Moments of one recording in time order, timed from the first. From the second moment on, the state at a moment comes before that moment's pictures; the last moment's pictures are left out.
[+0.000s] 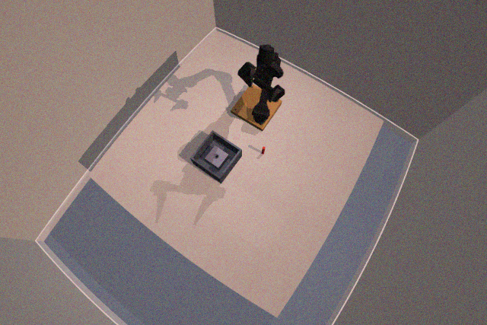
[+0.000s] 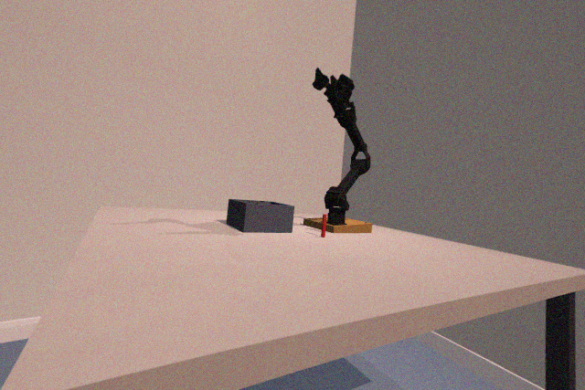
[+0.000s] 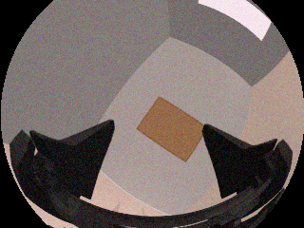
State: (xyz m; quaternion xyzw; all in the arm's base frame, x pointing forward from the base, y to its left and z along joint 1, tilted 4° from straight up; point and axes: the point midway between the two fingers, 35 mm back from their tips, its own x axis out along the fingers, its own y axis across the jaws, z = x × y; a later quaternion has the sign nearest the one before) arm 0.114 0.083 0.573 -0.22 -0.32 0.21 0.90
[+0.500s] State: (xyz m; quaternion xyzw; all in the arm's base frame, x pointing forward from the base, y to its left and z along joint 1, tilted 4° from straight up) arm 0.184 0.098 0.489 -0.10 -0.10 0.24 0.96
